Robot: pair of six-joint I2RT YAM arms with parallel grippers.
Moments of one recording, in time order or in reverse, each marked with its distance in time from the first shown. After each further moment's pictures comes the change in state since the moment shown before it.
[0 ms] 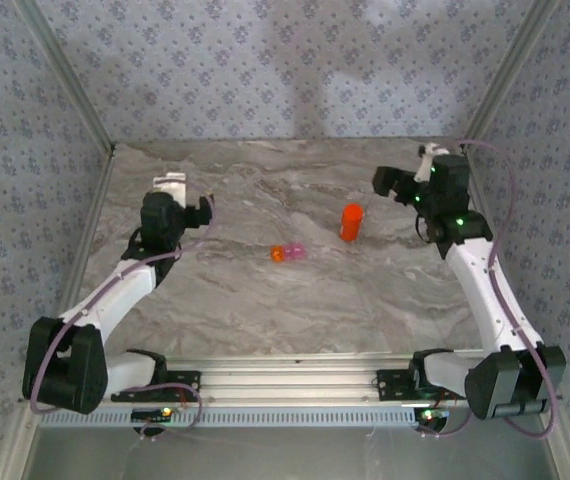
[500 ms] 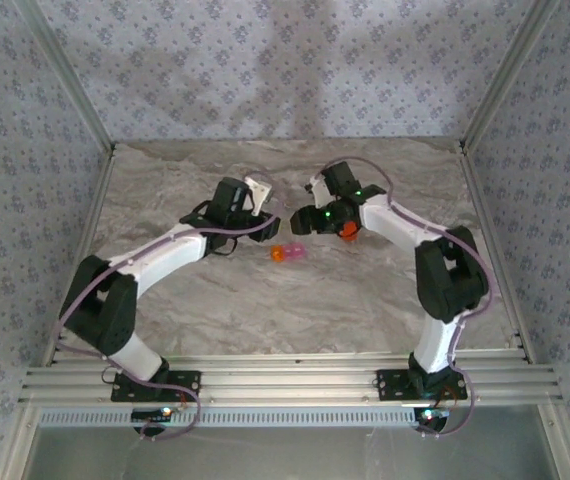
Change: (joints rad) left arm -0.343 0.349 0.388 -0.409 0.333 -0.090; right arm 0.401 0.623 0.317 -0.218 -0.375 -0.018
